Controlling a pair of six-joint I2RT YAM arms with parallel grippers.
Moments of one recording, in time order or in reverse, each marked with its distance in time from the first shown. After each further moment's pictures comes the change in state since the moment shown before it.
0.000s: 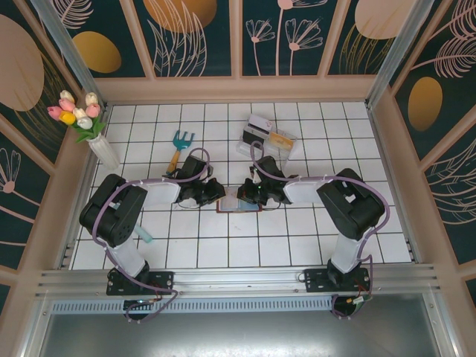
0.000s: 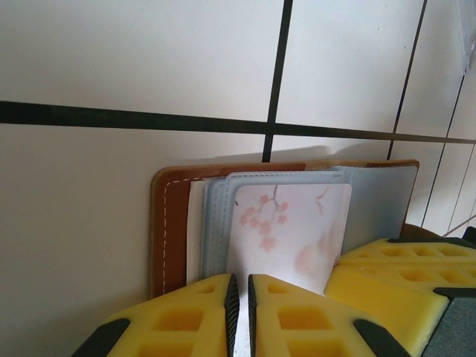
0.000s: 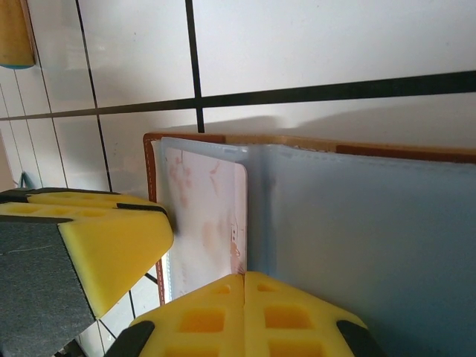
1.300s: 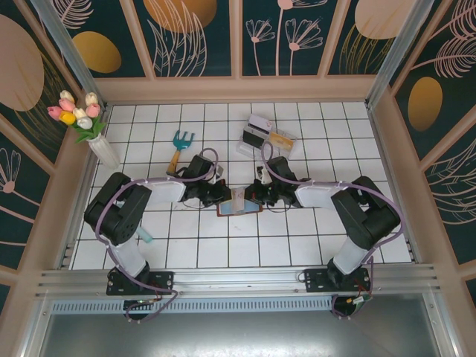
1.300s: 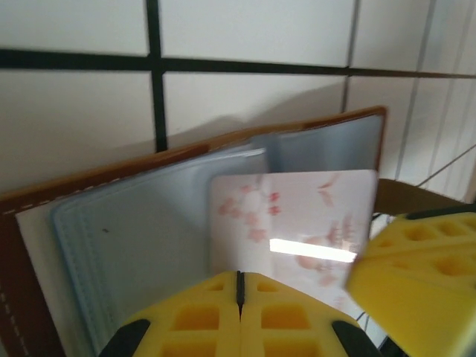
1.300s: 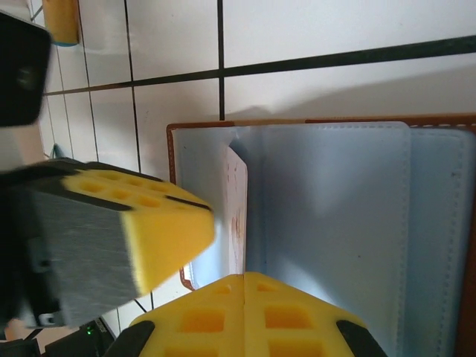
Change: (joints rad) left arm -0.046 0.037 0.050 -0.028 0.096 0.060; right arm -0.060 -0.122 -0.103 0.027 -0.093 -0.070
